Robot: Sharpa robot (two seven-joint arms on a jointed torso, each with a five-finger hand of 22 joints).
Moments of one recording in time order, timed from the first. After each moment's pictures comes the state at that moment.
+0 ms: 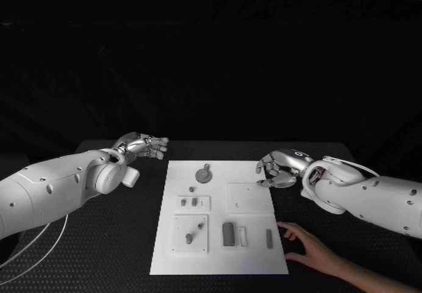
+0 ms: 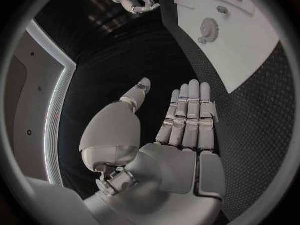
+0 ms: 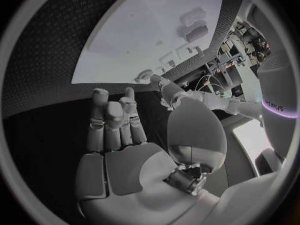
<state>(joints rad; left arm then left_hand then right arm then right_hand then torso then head) 1.28 -0.73 -0.14 1.07 -0.24 -0.14 0.21 0.95 -0.11 0.40 -0.18 0.06 0.85 0.19 0.30 0.45 1.12 0.14 0.07 0.22 0.94 0.09 0.54 0.54 0.04 0.87 -0.01 0.23 1.09 1.26 -0.84 -0.21 1.34 -1.38 -0.39 0.10 0.97 -0.28 0.55 -0.14 0.38 0.95 0.12 0.22 0.57 1.08 0.03 1.15 1.13 1.17 -0.08 1.45 0.91 0.25 1.07 0.01 0.91 1.31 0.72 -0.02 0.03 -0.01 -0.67</state>
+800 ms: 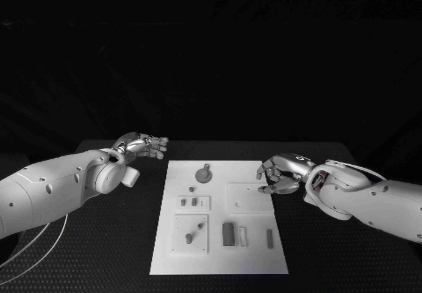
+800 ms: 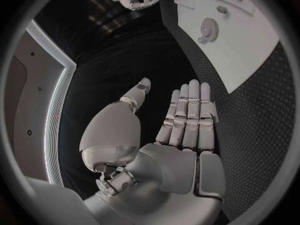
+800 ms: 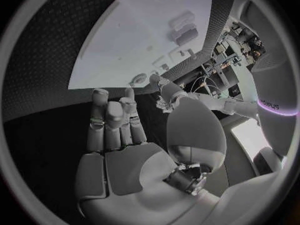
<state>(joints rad) 1.28 -0.74 -0.14 1.07 -0.24 -0.14 0.21 0.95 -0.11 0.40 -0.18 0.06 0.85 0.19 0.30 0.45 1.12 0.14 0.07 0.22 0.94 0.09 0.54 0.54 0.04 0.87 -0.01 0.23 1.09 1.26 -0.90 -0.21 1.44 -1.40 -0.35 0.09 0.98 -0.27 0.54 -0.15 0.38 0.95 0.12 0.22 0.57 1.08 0.03 1.15 1.13 1.16 -0.08 1.45 0.91 0.25 1.07 0.01 0.91 1.31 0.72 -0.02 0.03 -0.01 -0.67</state>
